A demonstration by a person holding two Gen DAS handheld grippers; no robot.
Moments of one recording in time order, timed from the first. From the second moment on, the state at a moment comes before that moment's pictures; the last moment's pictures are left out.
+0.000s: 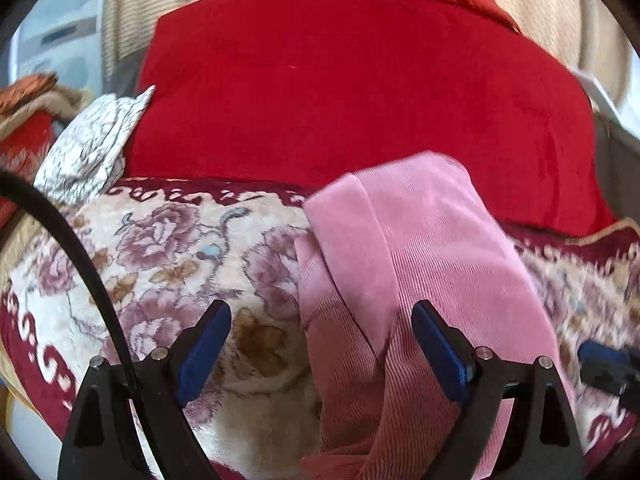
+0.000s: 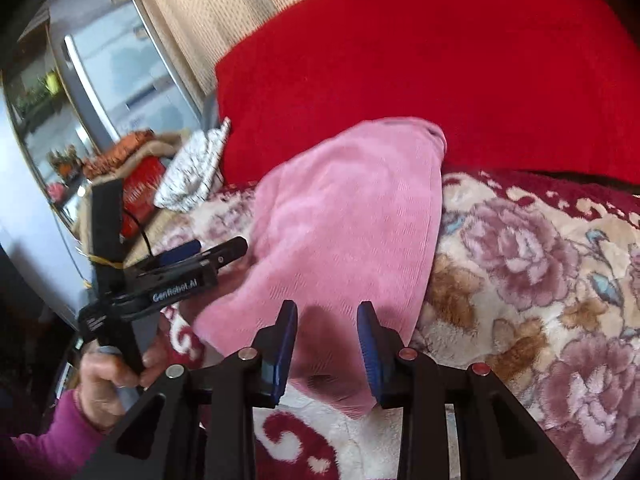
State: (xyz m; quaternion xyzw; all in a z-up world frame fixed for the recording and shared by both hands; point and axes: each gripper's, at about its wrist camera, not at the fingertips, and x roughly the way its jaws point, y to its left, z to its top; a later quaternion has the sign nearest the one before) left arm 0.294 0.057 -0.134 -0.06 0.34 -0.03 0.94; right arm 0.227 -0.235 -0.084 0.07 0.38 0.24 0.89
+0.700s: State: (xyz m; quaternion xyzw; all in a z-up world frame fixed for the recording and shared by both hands) left arm 0.303 0.017 -0.164 0.08 0.38 0.04 0.92; right arm 0.238 -0.220 -0.126 0.07 0.41 0.28 0.87
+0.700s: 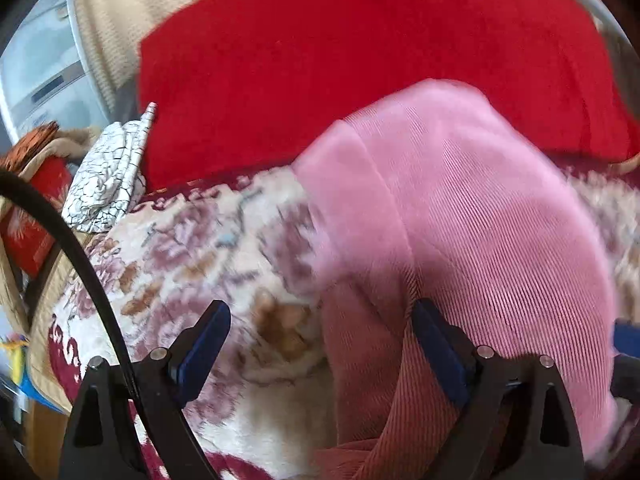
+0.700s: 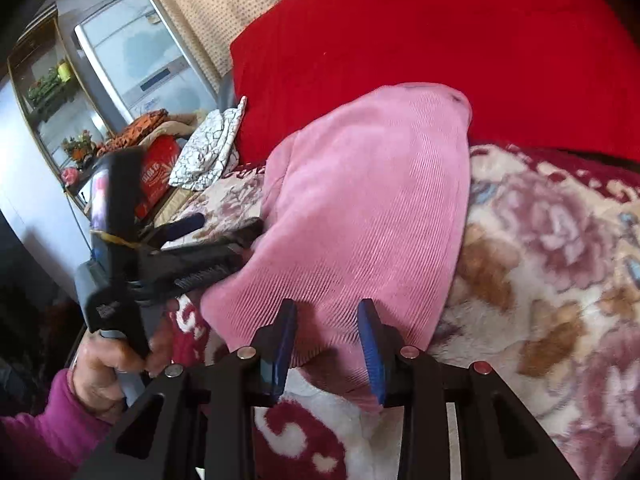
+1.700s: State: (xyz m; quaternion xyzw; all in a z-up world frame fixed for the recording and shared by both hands) left arm 0.138 -0.002 -0.049 0.07 0.23 0.07 0.97; right arm 0.089 -0.279 -0.004 0.07 0.26 0.15 0.95
